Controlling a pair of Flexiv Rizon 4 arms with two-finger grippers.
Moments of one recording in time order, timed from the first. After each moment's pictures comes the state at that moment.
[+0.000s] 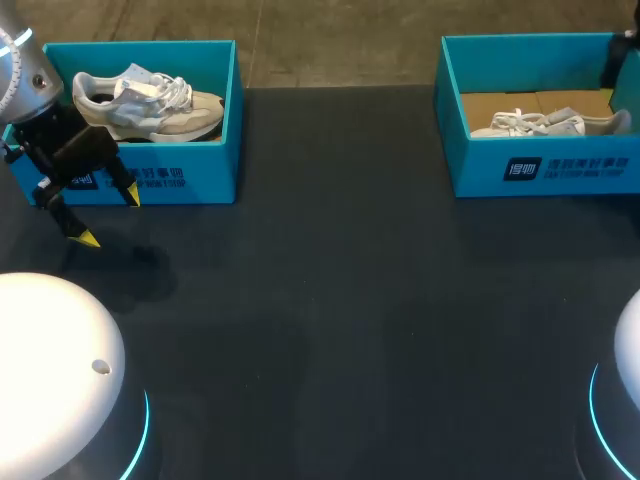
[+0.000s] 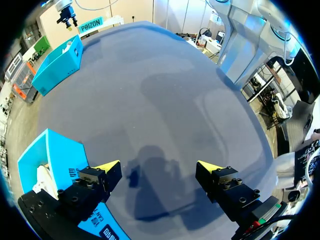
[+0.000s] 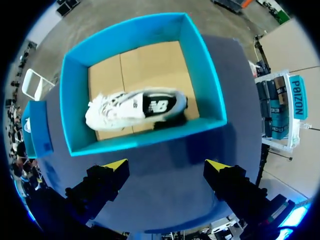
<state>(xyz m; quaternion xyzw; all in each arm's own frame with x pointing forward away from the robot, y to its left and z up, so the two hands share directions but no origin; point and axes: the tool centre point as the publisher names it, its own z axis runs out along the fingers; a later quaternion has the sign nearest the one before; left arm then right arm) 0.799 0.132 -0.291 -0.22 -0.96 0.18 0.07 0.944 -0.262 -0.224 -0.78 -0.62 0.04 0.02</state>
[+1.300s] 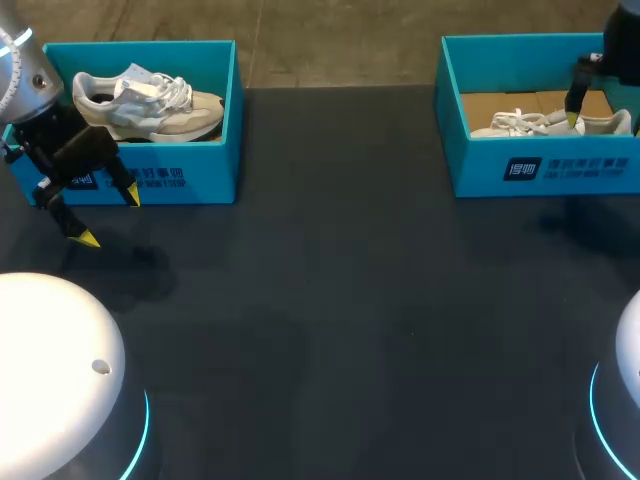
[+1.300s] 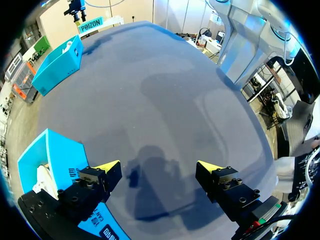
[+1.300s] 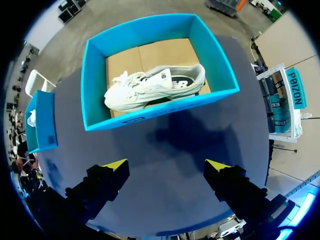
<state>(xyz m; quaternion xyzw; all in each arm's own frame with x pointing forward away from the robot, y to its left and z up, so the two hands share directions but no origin) 0.799 0.132 -0.291 -0.22 -0.96 0.18 0.07 0.887 -0.190 -0.213 -0.79 -0.61 0.00 -0.01</state>
